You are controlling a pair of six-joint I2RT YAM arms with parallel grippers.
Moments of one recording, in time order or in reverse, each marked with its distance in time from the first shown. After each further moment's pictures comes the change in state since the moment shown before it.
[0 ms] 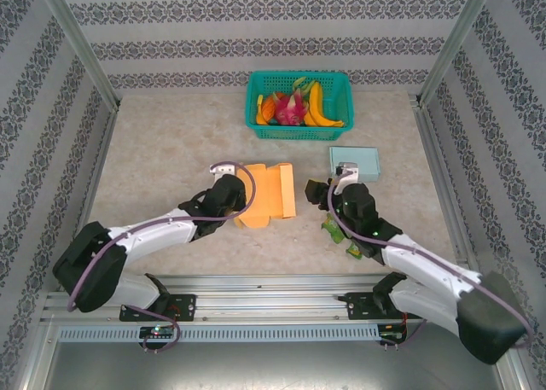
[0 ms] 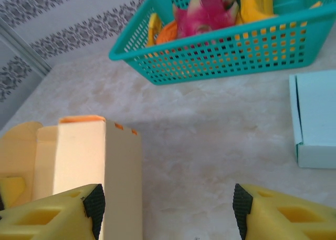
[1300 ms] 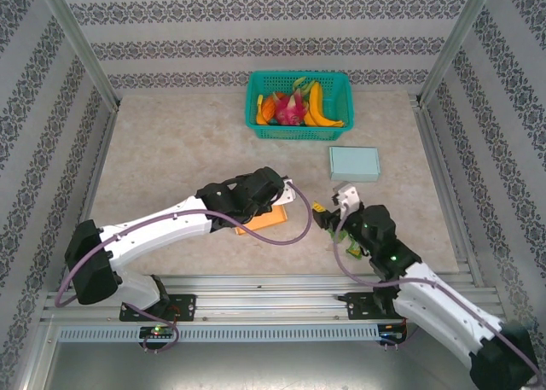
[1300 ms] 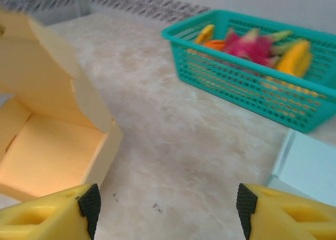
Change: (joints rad) left arm -0.257 0.078 0.489 -0.547 -0.074 1.161; right arm -0.032 -0.242 -0.168 -0.011 -0.211 -0.594
